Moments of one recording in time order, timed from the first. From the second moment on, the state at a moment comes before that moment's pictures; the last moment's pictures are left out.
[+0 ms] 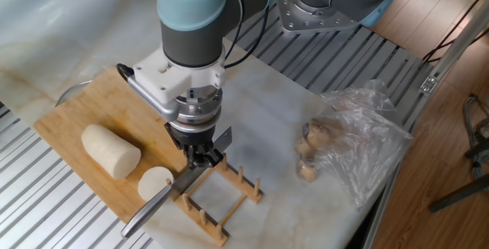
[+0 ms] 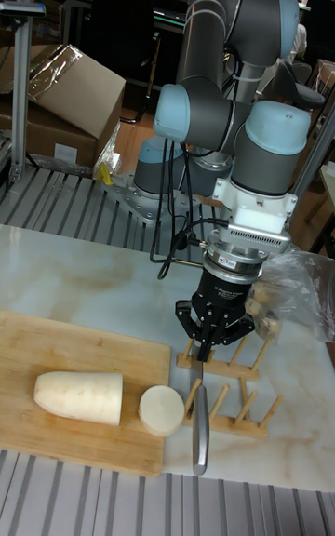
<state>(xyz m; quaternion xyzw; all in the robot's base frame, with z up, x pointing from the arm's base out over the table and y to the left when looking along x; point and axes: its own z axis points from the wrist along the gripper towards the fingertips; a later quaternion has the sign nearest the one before) 0.624 0.099 0.085 0.04 1.00 0.01 0.08</state>
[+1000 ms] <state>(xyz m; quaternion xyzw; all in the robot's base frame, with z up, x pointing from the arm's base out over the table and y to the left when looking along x) 0.606 0.102 0.084 0.02 1.00 0.02 0.05</state>
